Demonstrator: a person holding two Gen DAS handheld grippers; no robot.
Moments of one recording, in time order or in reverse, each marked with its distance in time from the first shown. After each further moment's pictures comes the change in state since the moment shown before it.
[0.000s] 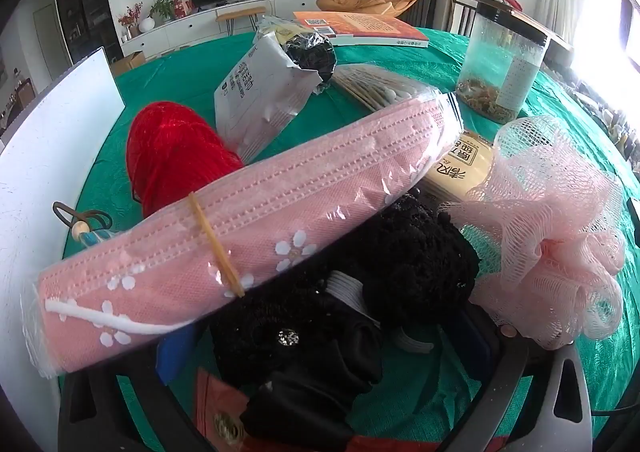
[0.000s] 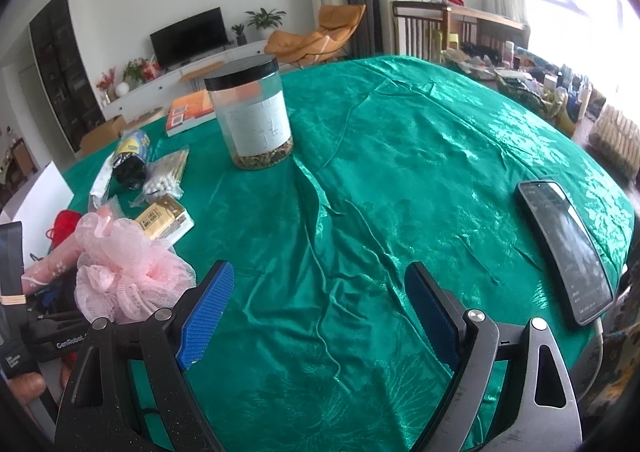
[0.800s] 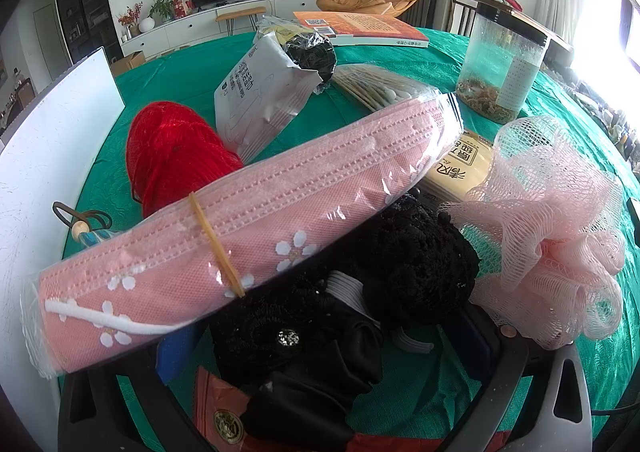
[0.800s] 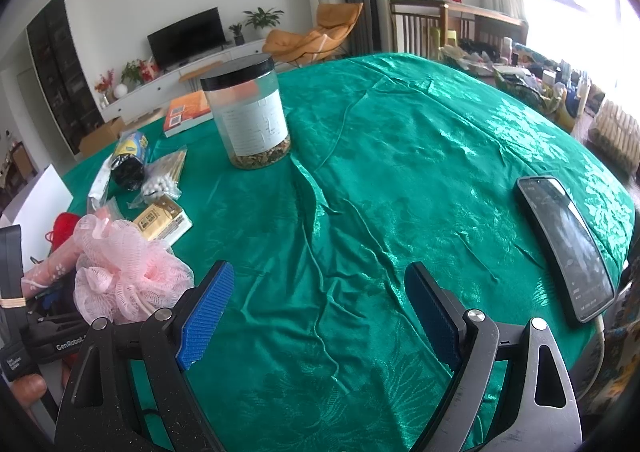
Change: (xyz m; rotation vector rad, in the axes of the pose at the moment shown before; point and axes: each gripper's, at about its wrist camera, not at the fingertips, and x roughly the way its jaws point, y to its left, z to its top) left arm 0.000 0.000 0.000 0.000 -0.001 0.001; right arm 0.001 -0.001 0.000 0.014 -0.014 0.013
